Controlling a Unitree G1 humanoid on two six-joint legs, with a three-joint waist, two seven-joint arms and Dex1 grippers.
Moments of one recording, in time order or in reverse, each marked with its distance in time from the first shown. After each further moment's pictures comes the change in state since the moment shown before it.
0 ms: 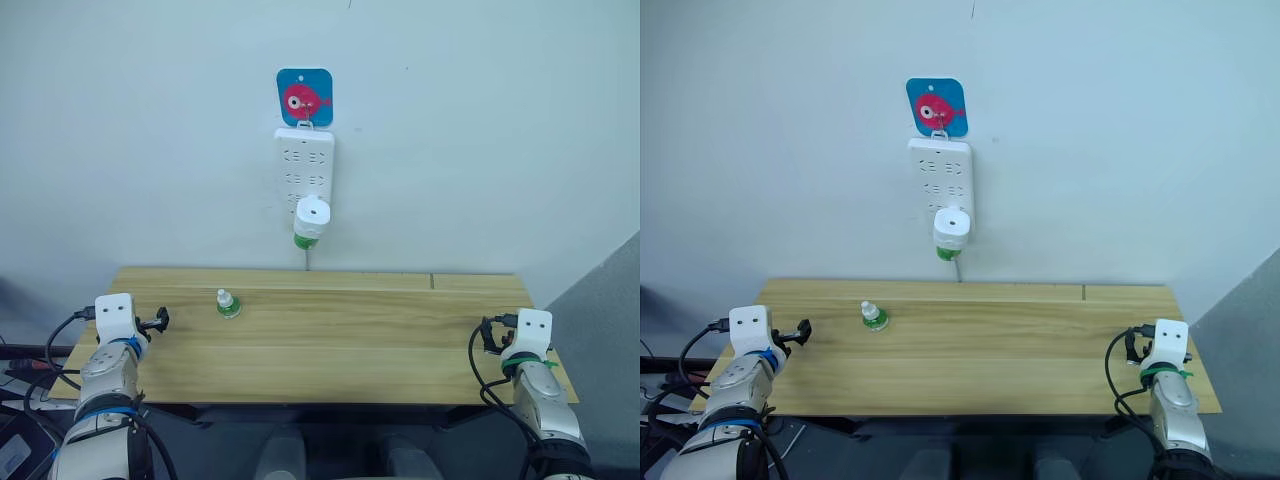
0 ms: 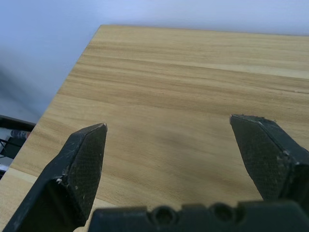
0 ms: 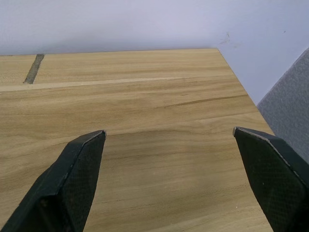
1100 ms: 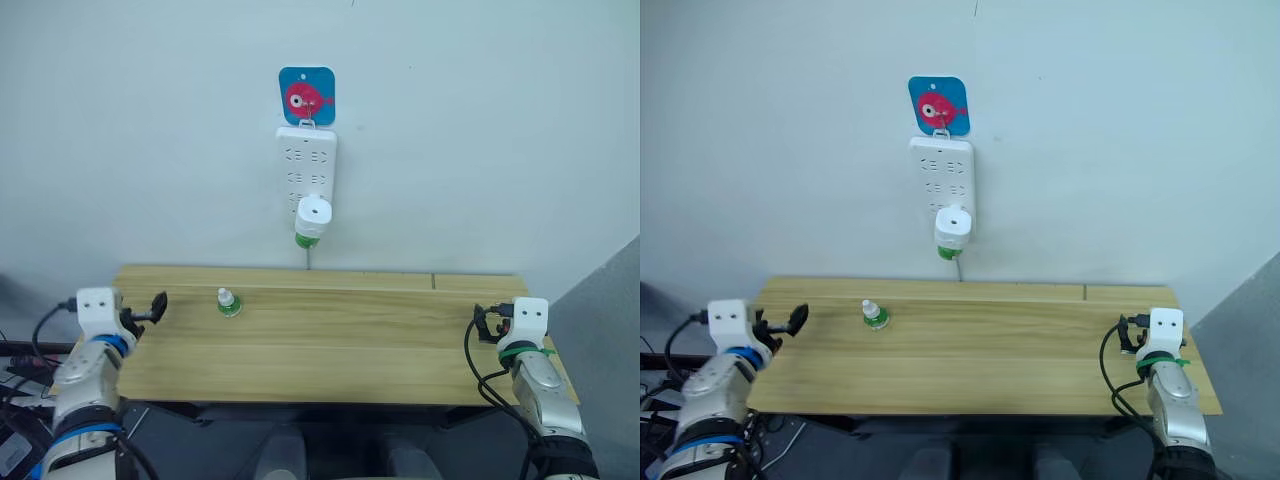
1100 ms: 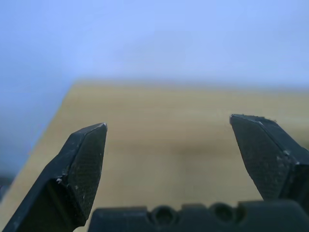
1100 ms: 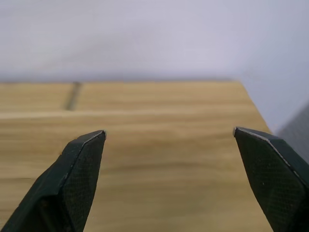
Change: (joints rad) left arm 0.135 0.080 0.031 -0.408 -0.184 0.046 -0.386; right arm 0.029 -0.016 0.049 -0.249 0.050 0.097 0.131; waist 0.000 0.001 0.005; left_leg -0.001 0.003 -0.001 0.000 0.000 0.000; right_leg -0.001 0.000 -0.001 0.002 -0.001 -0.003
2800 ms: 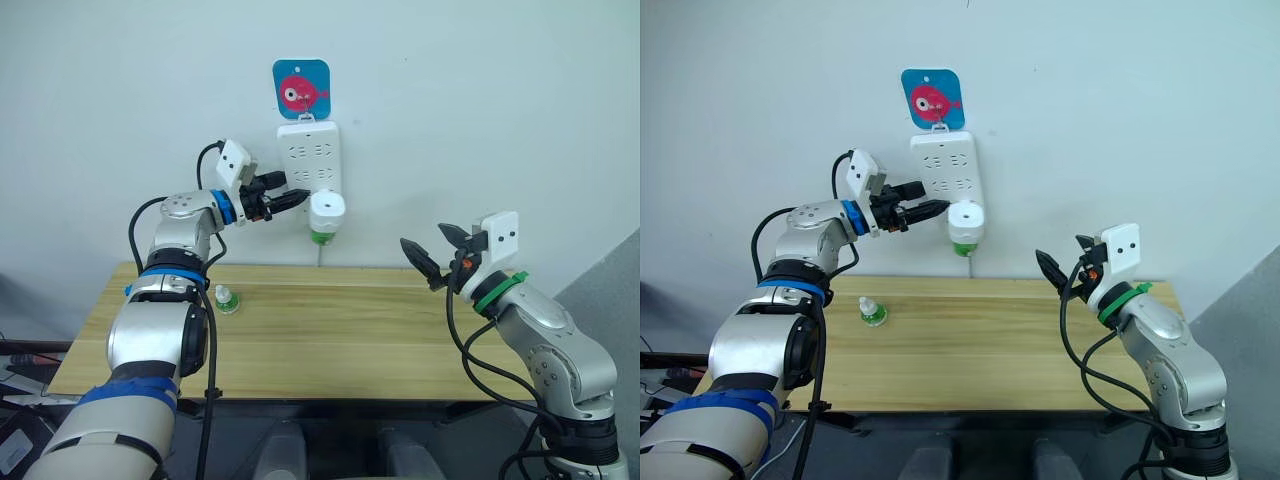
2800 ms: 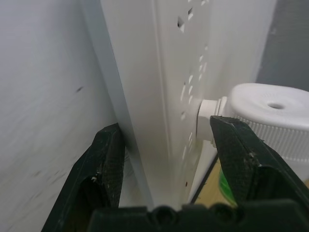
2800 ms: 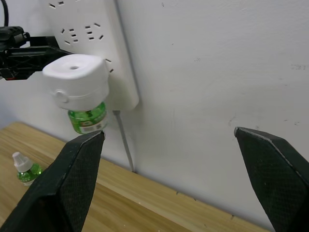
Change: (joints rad) left arm -0.835 -0.226 -0.337 0.424 0.175 -0.010 -0.539; right arm -0.170 -0.052 0.114 -0.696 0.313 0.578 0.109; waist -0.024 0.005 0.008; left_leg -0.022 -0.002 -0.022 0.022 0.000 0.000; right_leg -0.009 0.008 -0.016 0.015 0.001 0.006
